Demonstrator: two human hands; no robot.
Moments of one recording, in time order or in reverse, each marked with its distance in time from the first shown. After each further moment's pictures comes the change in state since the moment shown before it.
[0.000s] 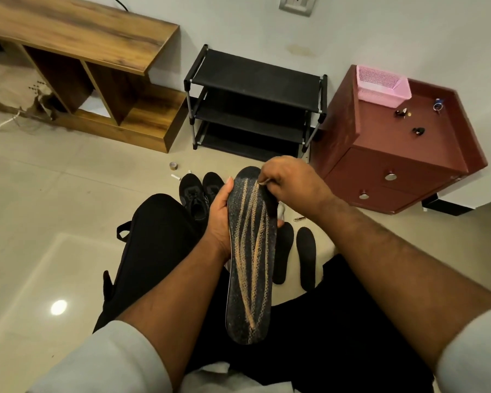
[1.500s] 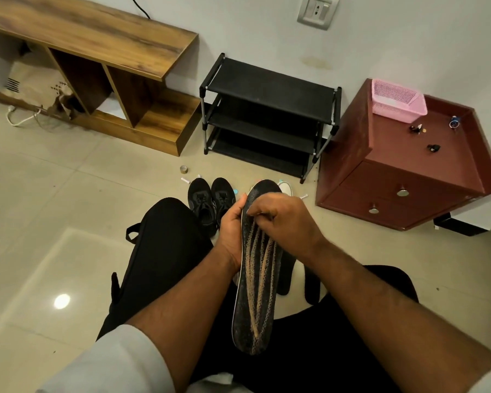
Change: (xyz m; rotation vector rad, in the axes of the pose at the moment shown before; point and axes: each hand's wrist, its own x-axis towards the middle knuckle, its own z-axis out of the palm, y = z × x) left_hand 0.009 -0.004 -0.012 -0.043 0.075 -0.001; right_hand -0.022 -0.042 0.025 0.247 0.154 0.000
